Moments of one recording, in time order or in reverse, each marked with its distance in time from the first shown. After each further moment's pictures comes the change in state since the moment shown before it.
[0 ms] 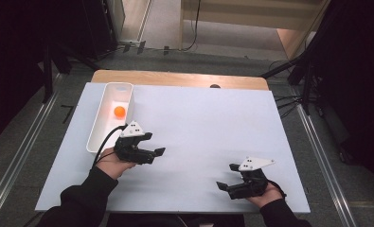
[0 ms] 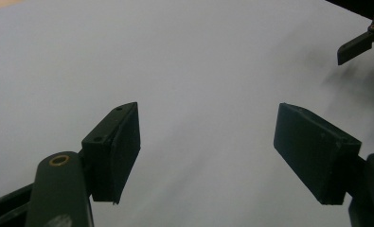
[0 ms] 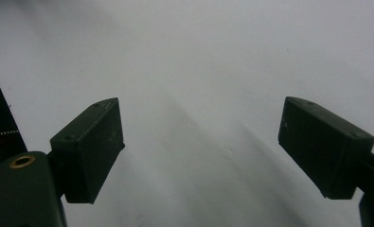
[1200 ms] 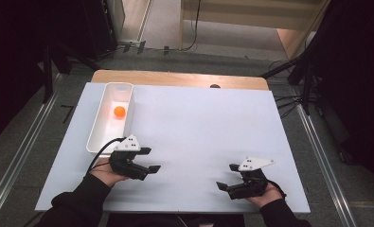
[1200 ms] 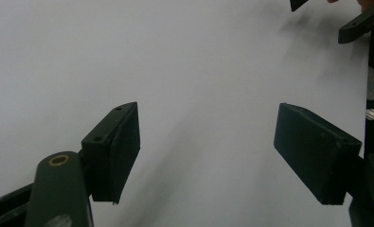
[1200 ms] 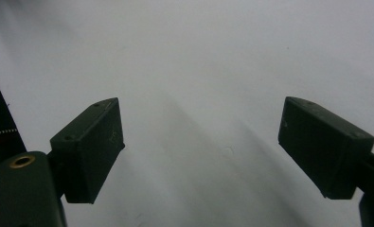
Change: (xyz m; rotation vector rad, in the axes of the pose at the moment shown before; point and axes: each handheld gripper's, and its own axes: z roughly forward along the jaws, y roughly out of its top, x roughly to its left) left arm -0.003 -0.034 -0.007 0.070 -0.147 0.064; right arm 0.000 0.000 0.001 0.001 -0.001 -0.001
